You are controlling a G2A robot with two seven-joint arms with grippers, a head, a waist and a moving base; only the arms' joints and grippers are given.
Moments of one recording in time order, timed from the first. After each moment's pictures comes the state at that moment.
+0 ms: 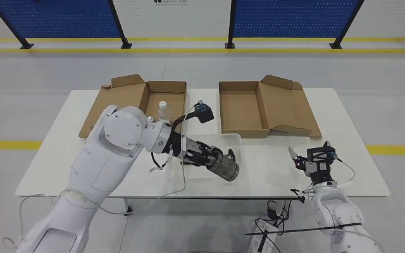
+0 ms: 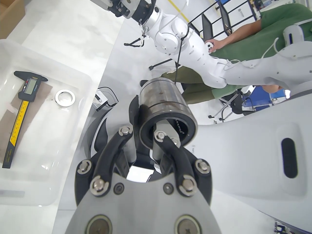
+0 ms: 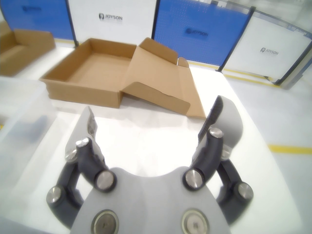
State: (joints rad) left arm 0.80 -1.13 -1.05 -1.71 -0.11 -0.16 -1.46; right arm -1.73 -1.15 1.60 -1.80 -1.33 0.00 0.00
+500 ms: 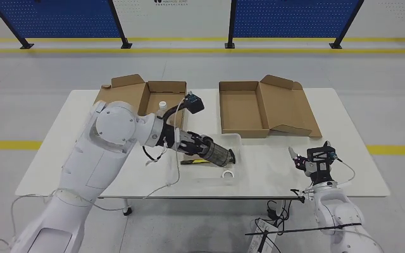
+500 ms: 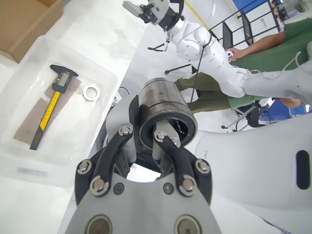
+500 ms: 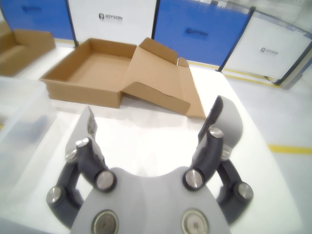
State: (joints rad) left arm 0.79 -1.10 -1.11 -1.72 0.02 -0.13 -1.42; right arm -1.73 -1.15 1.60 -1.80 -1.33 0.00 0.00
